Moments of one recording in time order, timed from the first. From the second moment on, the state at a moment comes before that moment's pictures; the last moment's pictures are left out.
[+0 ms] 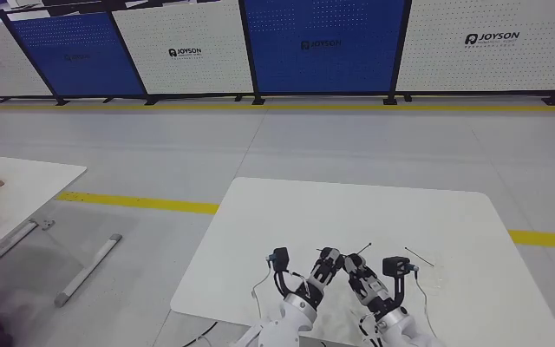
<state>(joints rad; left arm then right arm) 1.63 -1.38 -0.97 -1.85 0.08 0.11 0.19 -1.59 -1.30 1.12 -1.67 -0.76 -0.22 0.07</state>
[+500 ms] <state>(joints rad) 1.65 -1.38 -0.98 -1.87 0.06 0.07 0.20 -1.58 -1.30 1.11 -1.67 -0.77 -0.20 0.08</state>
